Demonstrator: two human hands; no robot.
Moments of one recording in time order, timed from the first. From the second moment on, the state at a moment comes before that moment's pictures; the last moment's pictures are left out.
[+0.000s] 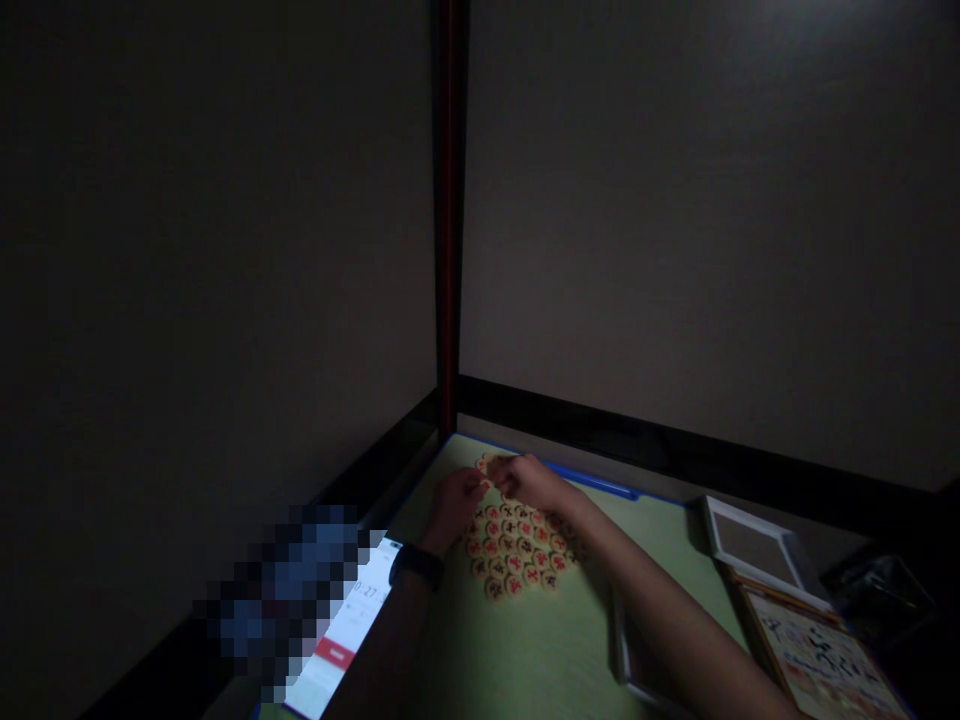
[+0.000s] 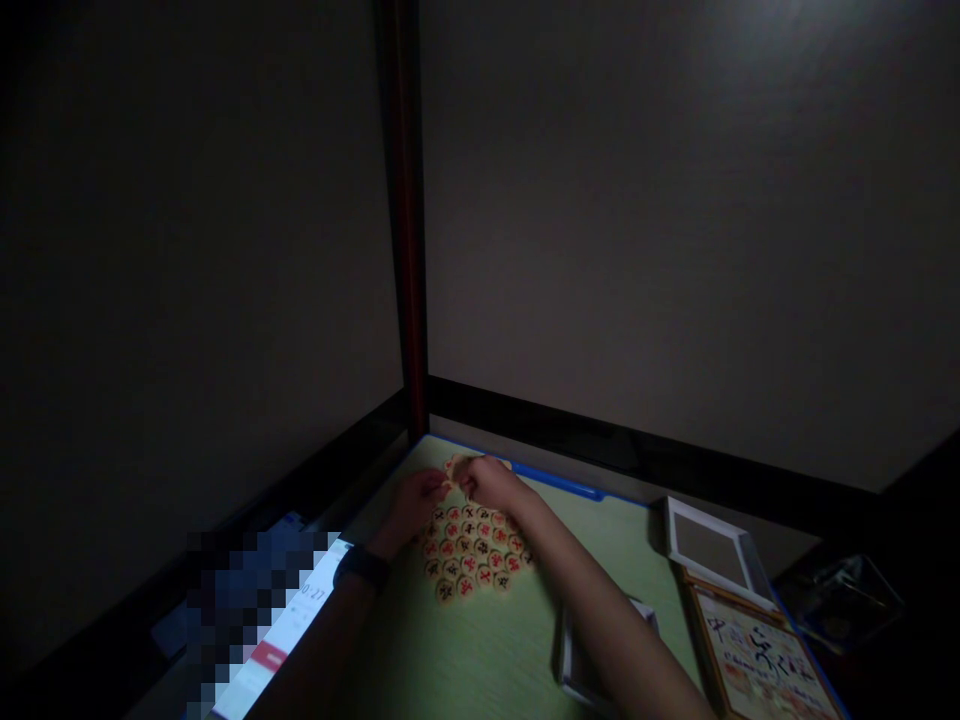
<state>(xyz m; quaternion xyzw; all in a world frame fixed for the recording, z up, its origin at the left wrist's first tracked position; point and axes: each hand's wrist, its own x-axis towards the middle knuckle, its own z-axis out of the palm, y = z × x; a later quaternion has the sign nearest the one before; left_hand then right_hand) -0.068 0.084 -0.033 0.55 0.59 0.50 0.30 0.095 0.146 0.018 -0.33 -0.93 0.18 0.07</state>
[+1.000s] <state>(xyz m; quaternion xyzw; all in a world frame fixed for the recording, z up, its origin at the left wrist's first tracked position) -0.083 0.063 -0.004 0.68 0.70 0.18 0.09 0.064 0.132 0.026 -0.34 -0.94 0.04 0.03</state>
